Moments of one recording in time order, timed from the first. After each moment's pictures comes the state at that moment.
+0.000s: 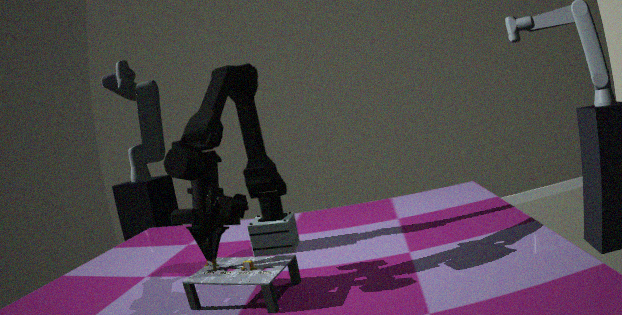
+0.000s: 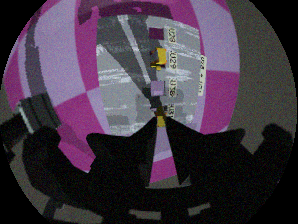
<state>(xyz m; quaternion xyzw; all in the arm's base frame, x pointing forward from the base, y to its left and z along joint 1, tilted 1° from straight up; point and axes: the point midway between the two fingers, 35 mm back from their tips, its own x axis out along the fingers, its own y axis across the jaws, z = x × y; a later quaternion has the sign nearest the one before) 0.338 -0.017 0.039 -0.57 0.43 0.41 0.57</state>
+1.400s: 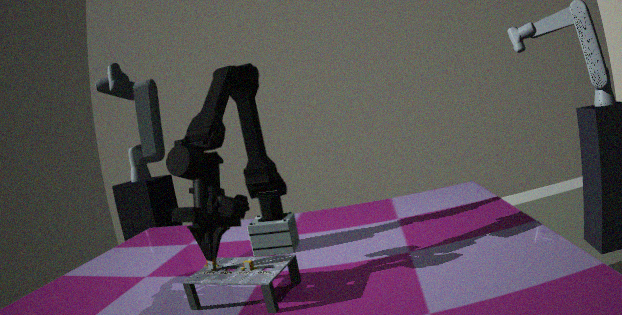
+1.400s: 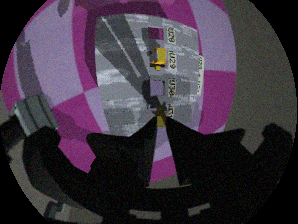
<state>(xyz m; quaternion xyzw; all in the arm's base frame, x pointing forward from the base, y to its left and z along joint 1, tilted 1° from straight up) 0.337 -0.017 0.038 -0.58 0.42 0.40 0.57</state>
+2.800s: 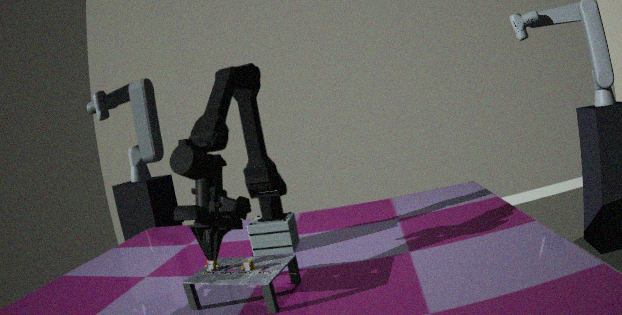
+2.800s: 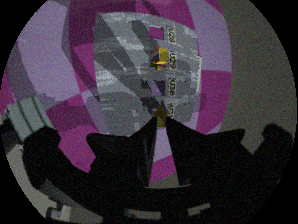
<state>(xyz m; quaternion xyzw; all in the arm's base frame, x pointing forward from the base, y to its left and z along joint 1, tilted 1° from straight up) 0.333 -0.017 0.036 -0.59 0.40 0.39 0.59</state>
